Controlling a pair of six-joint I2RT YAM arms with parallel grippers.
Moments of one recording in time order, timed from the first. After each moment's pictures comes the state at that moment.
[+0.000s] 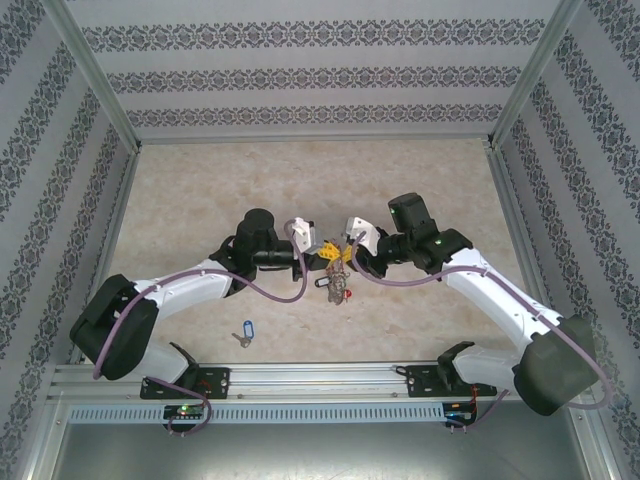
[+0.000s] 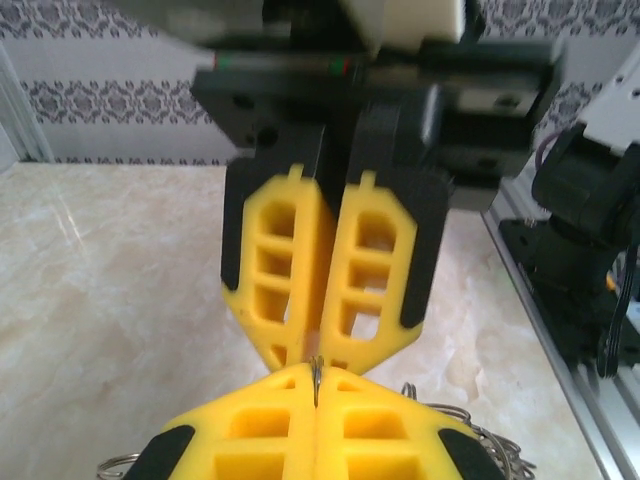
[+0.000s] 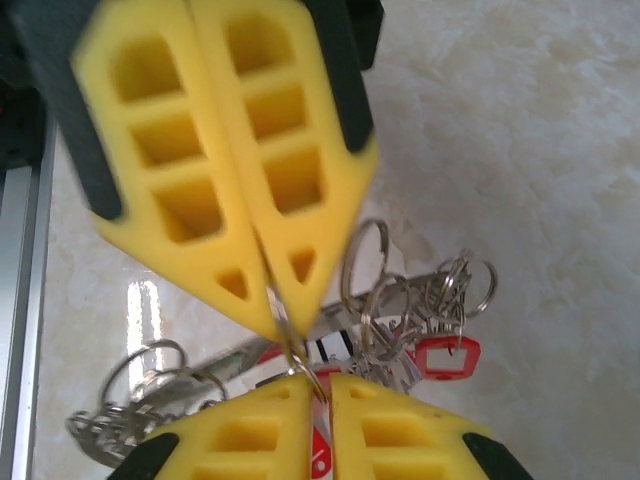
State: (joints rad) left arm -0.62 1.44 0.73 0.49 0.80 0.20; right arm 0.46 1.22 0.90 -0.53 -0.68 -0.56
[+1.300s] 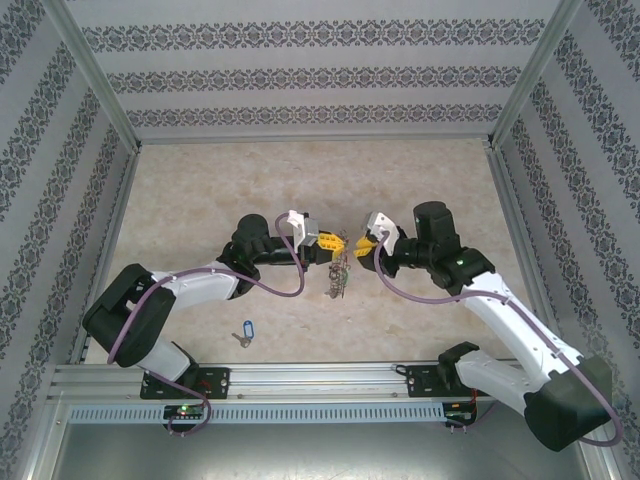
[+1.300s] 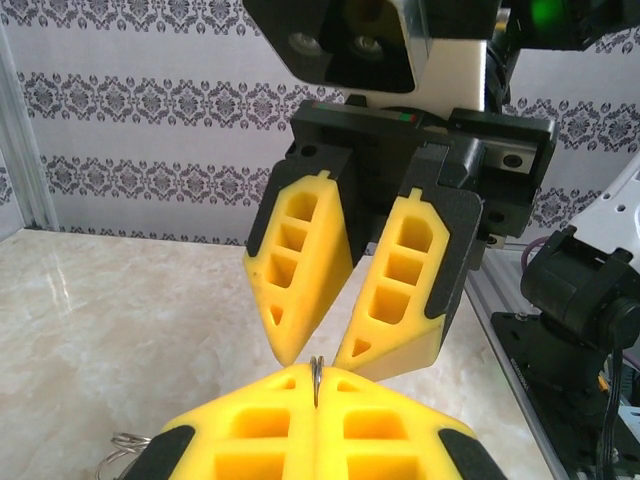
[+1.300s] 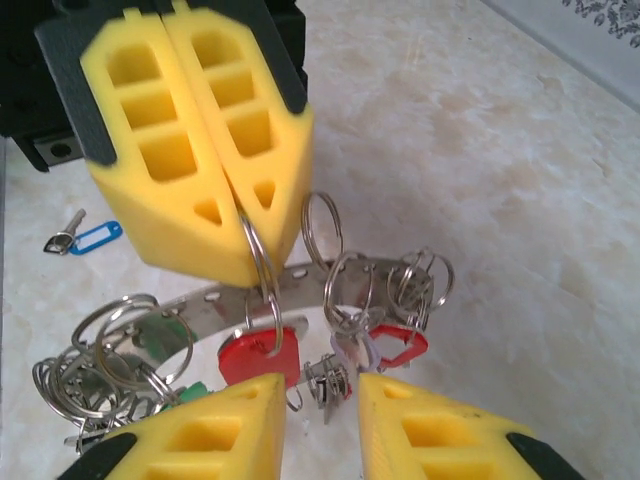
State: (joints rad) left arm -0.62 1.52 0.68 0.86 0.81 -0.03; right arm 0.41 1.03 0.79 -0.39 -0.65 -0.42
